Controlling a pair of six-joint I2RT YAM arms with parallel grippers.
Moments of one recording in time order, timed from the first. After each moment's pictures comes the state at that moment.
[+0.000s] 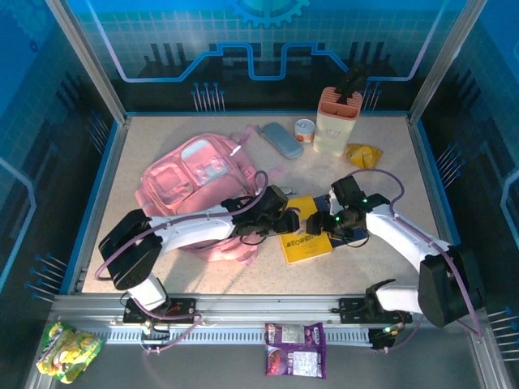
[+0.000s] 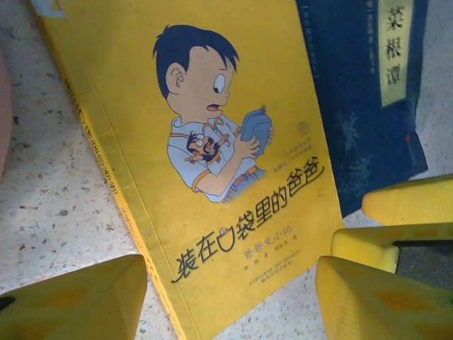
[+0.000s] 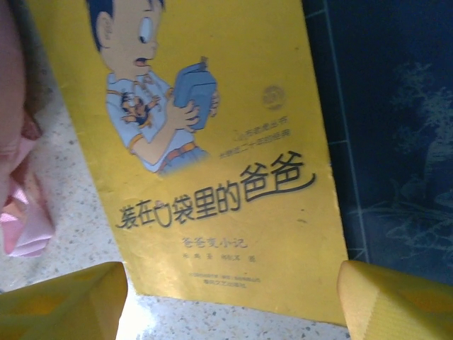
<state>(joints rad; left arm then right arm) -0.91 1.66 1.07 -0.33 0.04 -1.04 0.35 1.29 0.76 -0.75 -0.31 0.48</state>
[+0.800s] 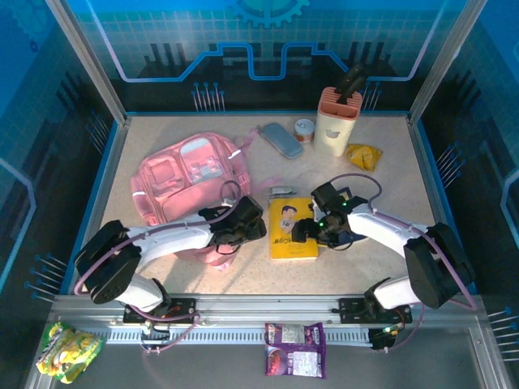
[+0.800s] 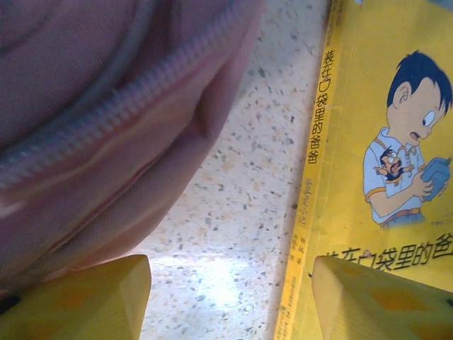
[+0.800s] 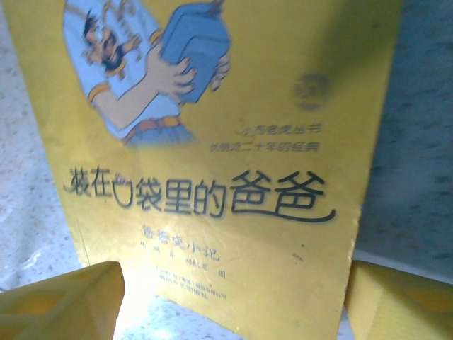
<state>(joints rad) -0.83 1.46 0.83 -0.44 -0.12 -1.12 0.53 1.41 0.75 -0.64 -0.33 0.61</state>
